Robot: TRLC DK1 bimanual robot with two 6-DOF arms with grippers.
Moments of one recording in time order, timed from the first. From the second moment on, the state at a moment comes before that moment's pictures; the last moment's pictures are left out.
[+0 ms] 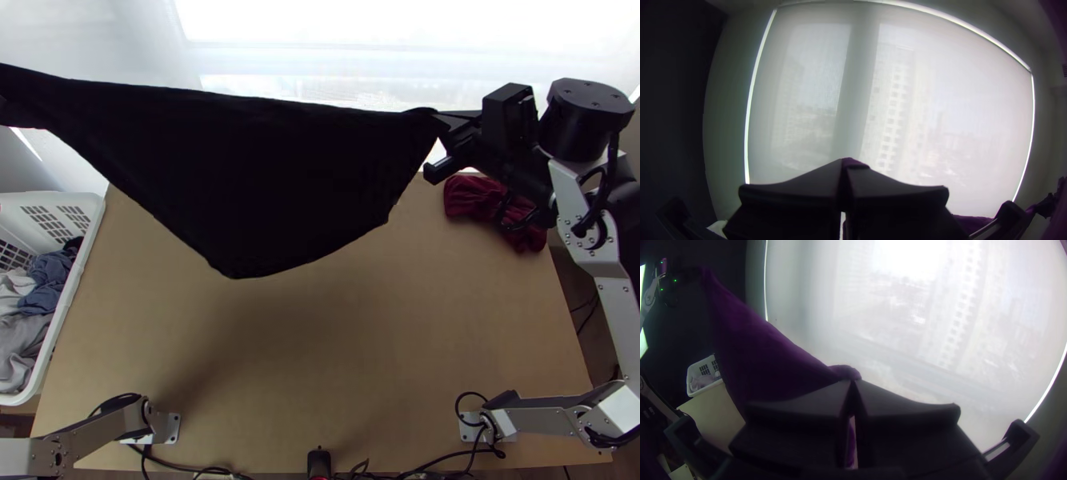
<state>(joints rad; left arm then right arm) 0.25 1.24 2.02 -0.55 0.03 -0.16 0.46 1.46 2.03 -0.76 -0.08 -0.12</state>
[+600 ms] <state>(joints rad) 0.13 1.03 2.03 -0.77 0.03 -0.11 0.49 1.25 1.93 -0.76 -0.07 -0.19</state>
